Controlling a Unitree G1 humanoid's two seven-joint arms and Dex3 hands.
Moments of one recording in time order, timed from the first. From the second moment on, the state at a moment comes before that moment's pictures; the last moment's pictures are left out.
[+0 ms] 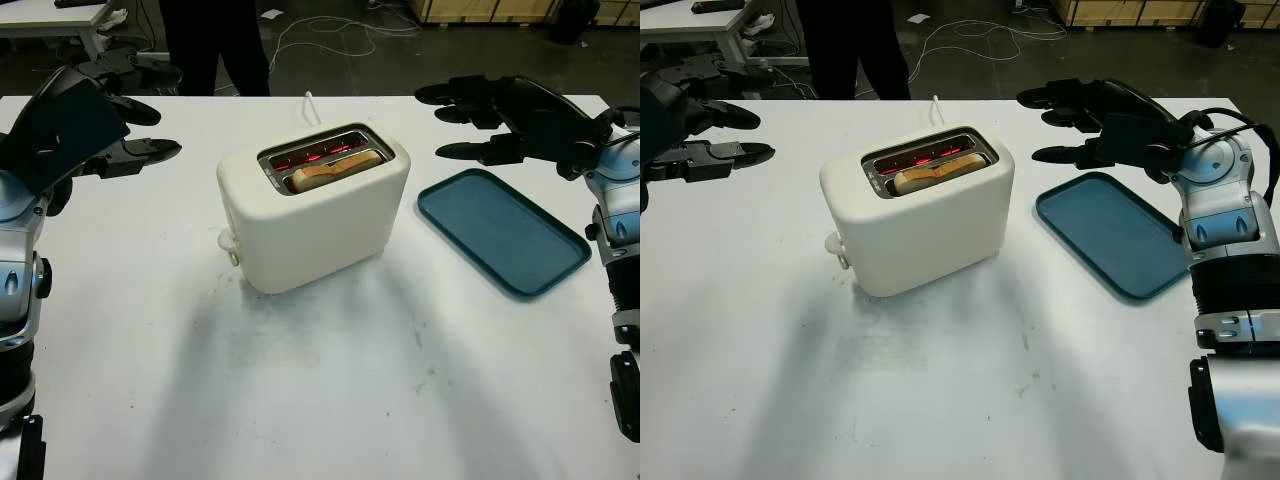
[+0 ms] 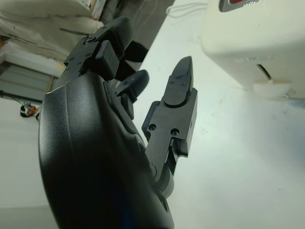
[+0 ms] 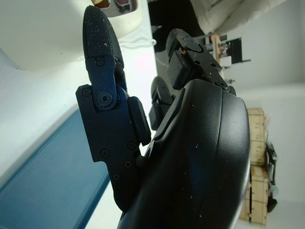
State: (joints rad) left arm -0.51 0.66 0.12 -0.40 0.07 0.71 -0.42; right arm -0.79 -0.66 0.06 0.43 -0.14 -0.07 0.67
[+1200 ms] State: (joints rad) left arm -0.51 0.65 0.13 -0.41 0.07 0.73 -0.42; right arm -0.79 -0.66 0.06 0.42 -0.13 -0.06 0.67
